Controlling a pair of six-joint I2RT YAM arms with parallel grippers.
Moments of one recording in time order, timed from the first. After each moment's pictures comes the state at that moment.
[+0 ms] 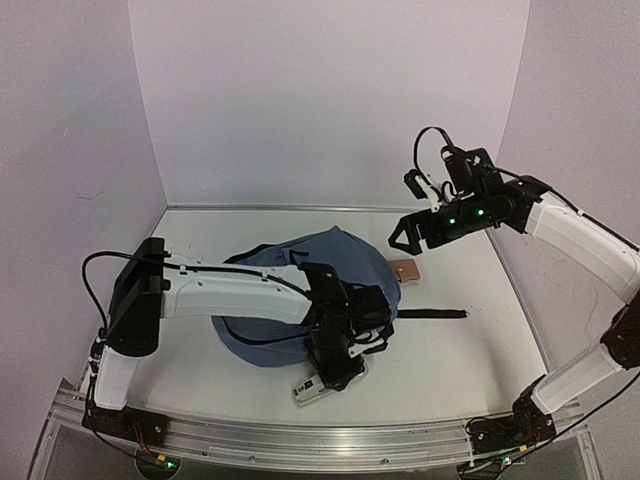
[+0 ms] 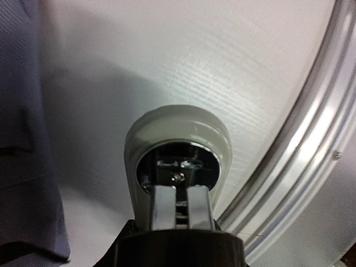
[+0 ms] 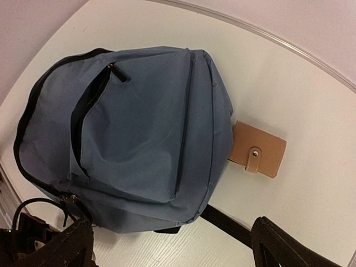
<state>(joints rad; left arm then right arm) -1.28 2.14 1.82 -1.07 0.14 -0.19 0.56 1.45 1.41 -0.76 -0.15 0.06</state>
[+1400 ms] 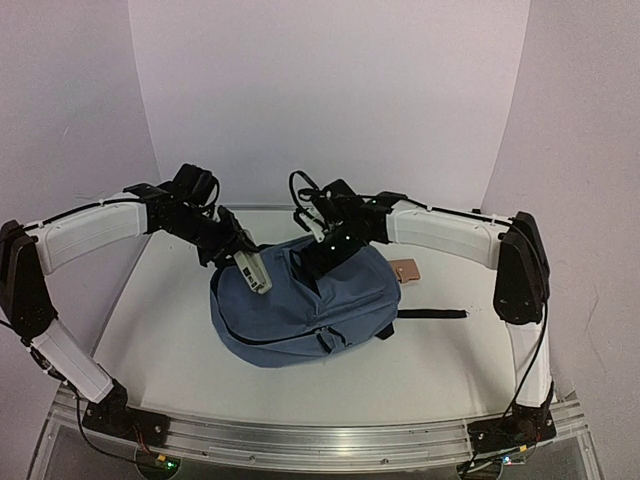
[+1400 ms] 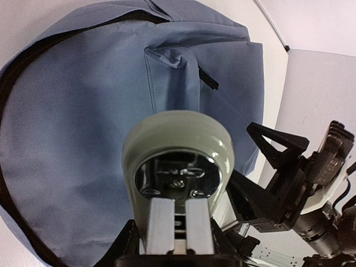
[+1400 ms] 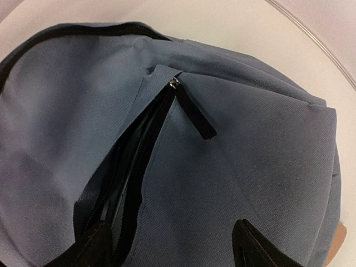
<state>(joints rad) -0.54 1.54 1.29 -0.63 0.38 -1.00 0.86 2.13 1.89 -0.69 0.07 0.03</state>
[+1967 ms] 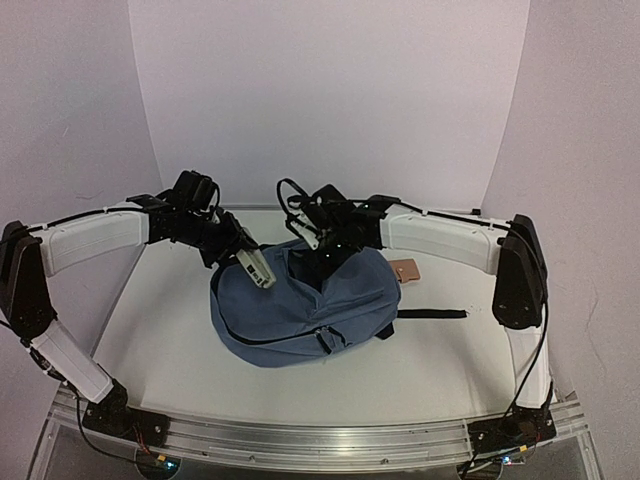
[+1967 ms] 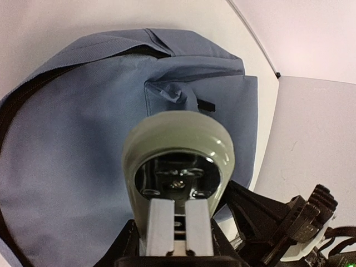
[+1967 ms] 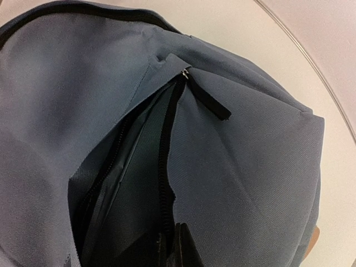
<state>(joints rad) -0.53 1.54 1.21 -0.47 0.31 -1.08 0.91 2.13 1.90 -0.73 0.20 -0.06</state>
